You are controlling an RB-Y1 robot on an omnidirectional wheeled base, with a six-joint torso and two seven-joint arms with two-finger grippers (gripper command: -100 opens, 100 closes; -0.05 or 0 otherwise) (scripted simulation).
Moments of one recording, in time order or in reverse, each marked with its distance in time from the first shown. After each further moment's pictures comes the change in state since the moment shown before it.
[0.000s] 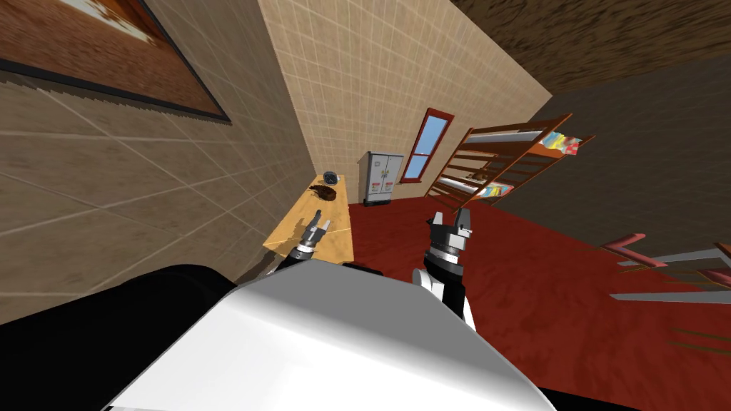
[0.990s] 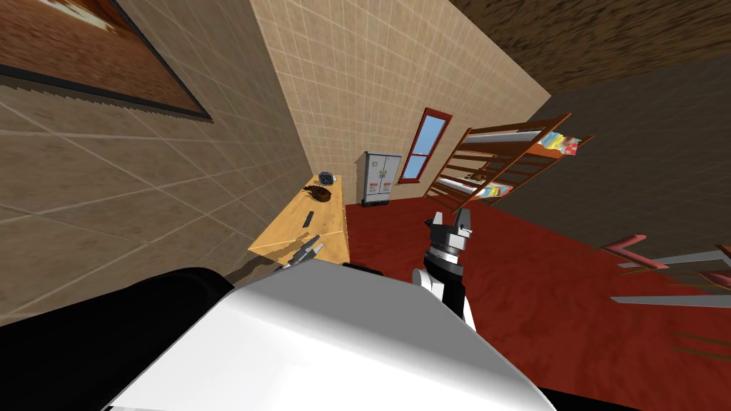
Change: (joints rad) left arm 0.177 0.320 -0.082 0.152 0.099 0.003 -0.013; right arm 0.000 0.000 0.000 0.000 0.000 0.000 0.000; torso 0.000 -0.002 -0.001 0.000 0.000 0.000
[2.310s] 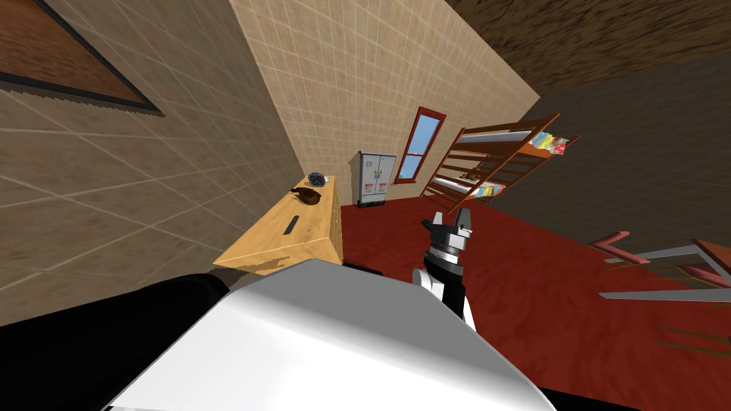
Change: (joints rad) left arm 0.236 0.423 -0.103 0.227 0.117 -0.003 -0.018; right arm 0.000 0.000 0.000 0.000 0.000 0.000 0.000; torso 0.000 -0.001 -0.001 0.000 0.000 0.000
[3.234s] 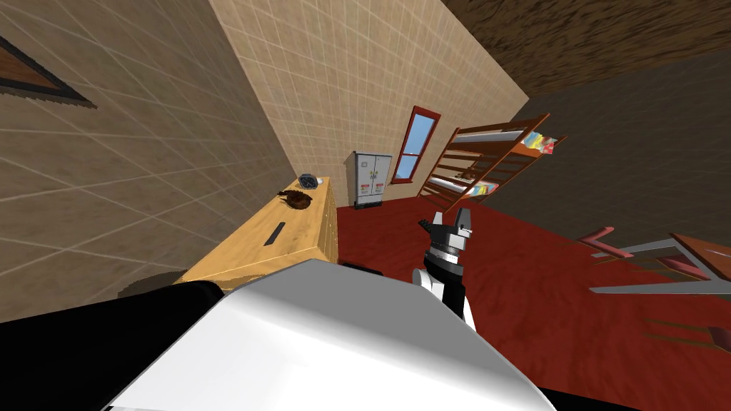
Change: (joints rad) left arm 0.192 0.276 -0.037 0.108 0.078 0.026 -0.032; right arm 0.000 0.000 0.000 0.000 0.000 0.000 0.000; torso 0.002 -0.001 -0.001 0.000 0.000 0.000
